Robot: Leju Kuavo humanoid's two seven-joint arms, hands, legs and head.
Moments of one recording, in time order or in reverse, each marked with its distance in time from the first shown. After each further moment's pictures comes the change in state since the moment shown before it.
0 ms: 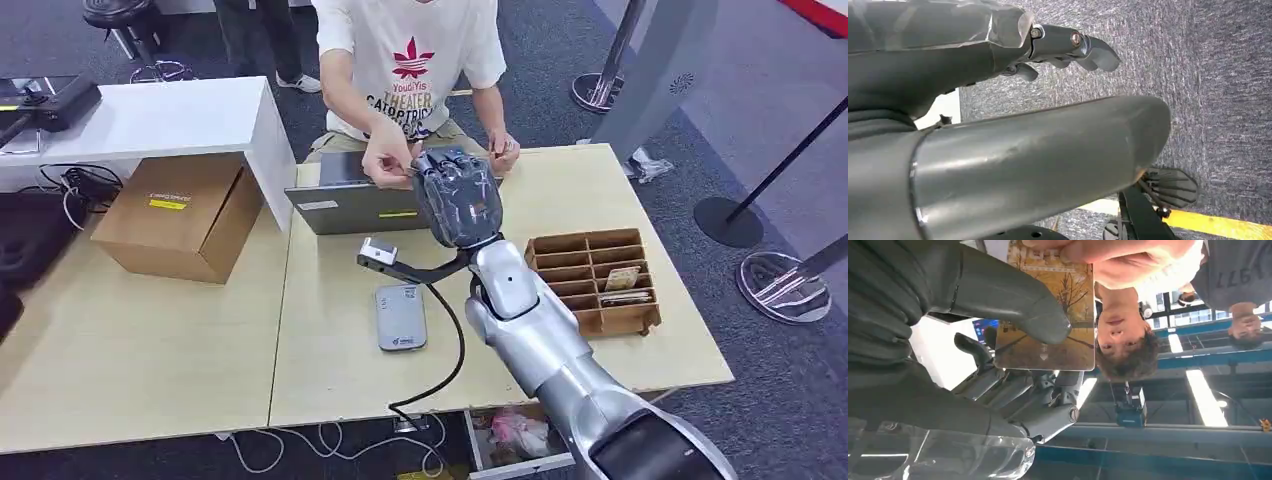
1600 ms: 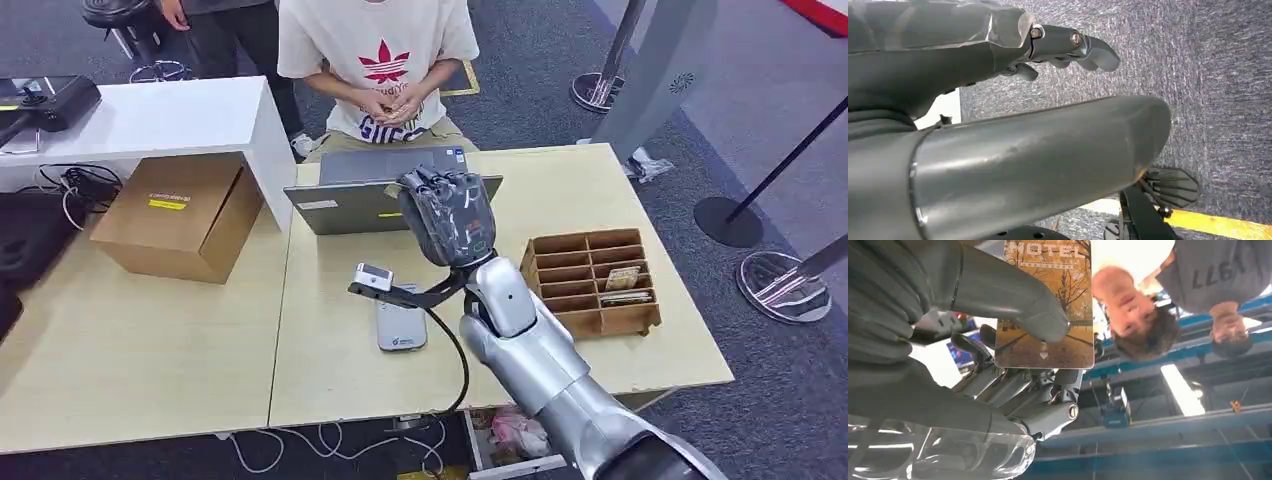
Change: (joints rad) left arm 0.005 0.001 0.009 0.000 -0.003 -0.004 -0.006; right arm 0.082 -0.012 0.059 -0.131 -0.160 0.009 -0.102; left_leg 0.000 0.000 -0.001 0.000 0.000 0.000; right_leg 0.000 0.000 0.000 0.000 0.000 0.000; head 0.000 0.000
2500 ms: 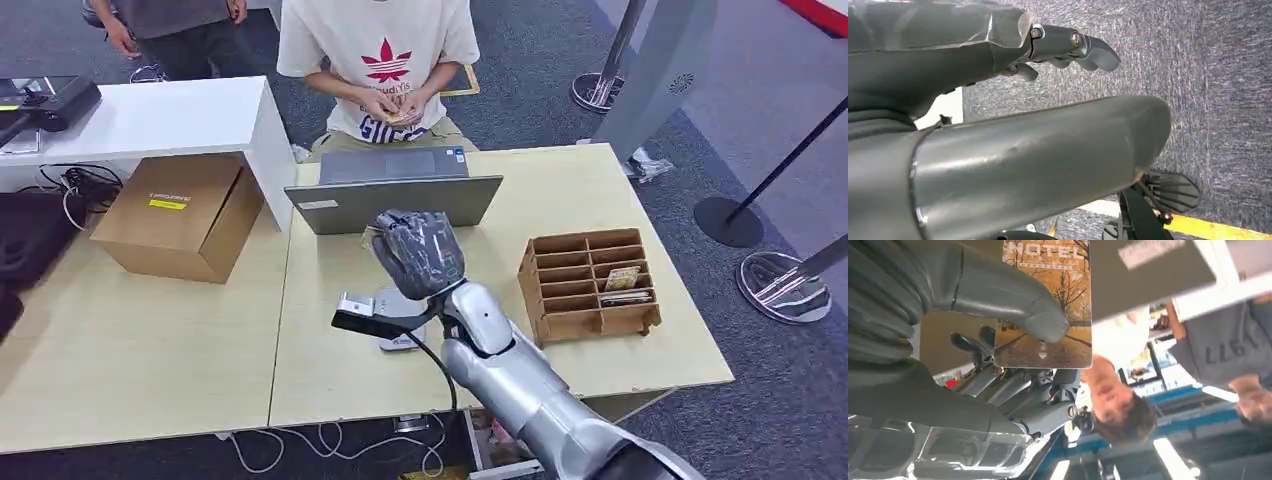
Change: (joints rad) left arm 0.002 0.006 0.023 0.000 0.007 0.009 0.004; right arm 0.016 0.045 0.082 0.145 -0.200 0.107 -0.086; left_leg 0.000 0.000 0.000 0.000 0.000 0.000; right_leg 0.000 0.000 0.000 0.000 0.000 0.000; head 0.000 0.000
